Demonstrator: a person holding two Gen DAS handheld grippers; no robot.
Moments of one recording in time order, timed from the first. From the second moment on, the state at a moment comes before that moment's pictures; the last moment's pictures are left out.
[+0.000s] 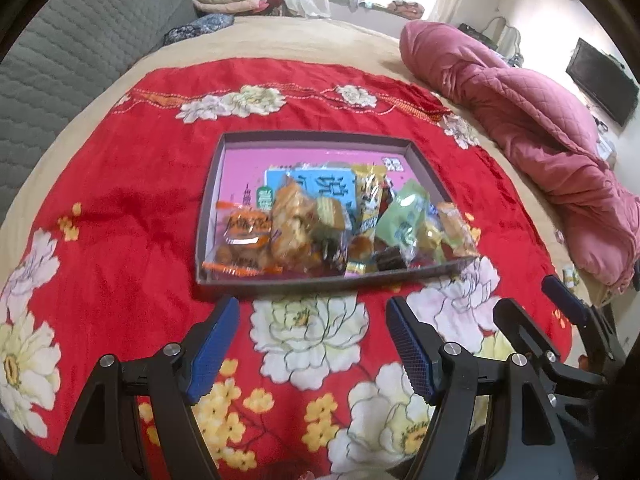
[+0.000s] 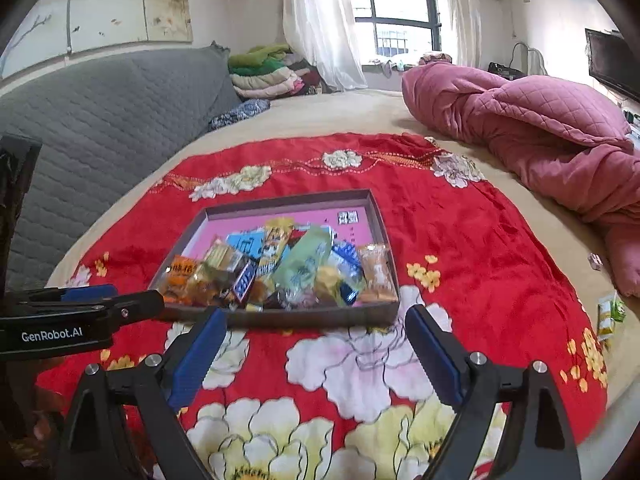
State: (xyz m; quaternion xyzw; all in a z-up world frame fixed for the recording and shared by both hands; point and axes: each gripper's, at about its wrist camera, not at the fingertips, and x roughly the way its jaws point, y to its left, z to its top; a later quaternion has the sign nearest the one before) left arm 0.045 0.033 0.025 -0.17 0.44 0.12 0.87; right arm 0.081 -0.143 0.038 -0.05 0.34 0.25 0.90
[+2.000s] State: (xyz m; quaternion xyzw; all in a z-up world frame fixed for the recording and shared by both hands) left arm 0.011 0.033 -0.003 -0.16 0.47 0.17 0.85; right arm 0.061 -0.135 0.010 -0.08 0.40 0.23 0.88
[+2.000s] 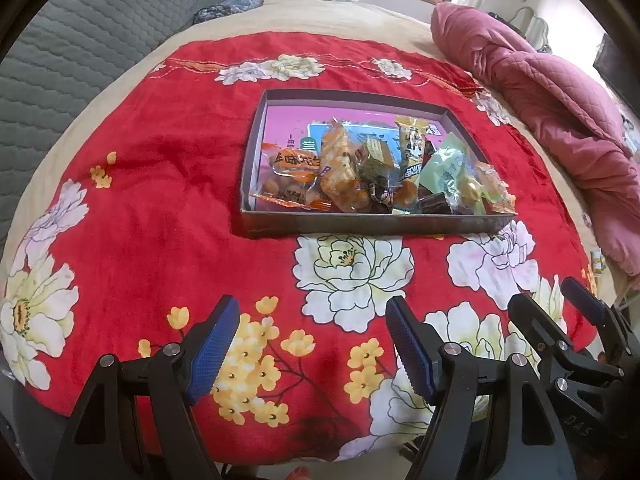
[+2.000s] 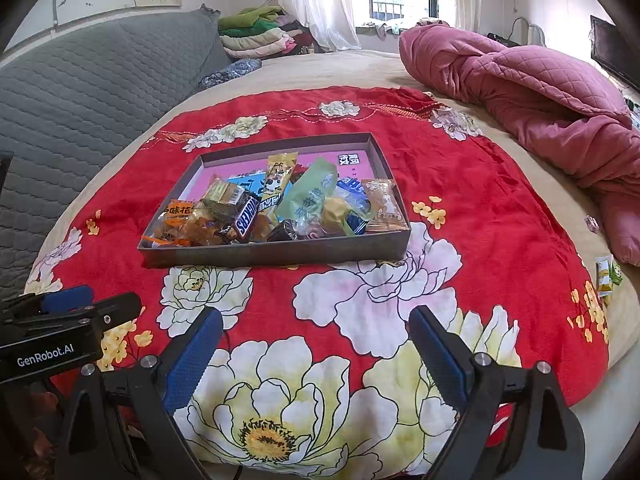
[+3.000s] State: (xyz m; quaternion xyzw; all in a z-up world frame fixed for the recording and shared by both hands) left arm 0.011 0.034 -0.008 -0.17 0.48 0.17 0.85; right arm 0.059 -0.132 0.011 -0.08 0.40 0.23 0.88
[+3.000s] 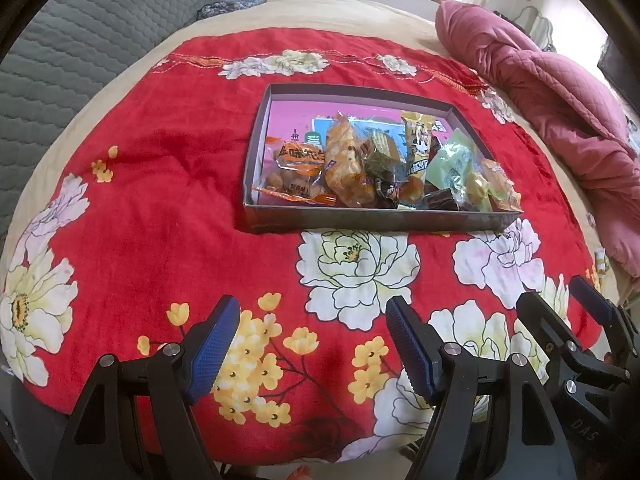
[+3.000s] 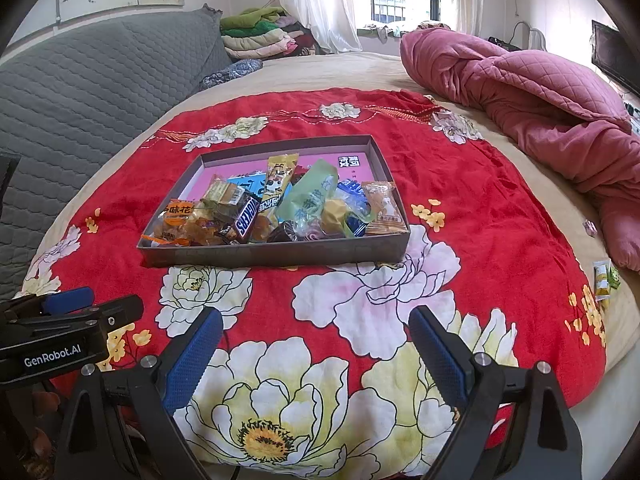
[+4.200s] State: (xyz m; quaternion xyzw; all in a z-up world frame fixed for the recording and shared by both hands) left arm 0.013 0.033 -0.015 -0.15 0.49 0.18 0.84; right arm 0.059 -0.131 0.011 -0.08 0.40 0.23 0.88
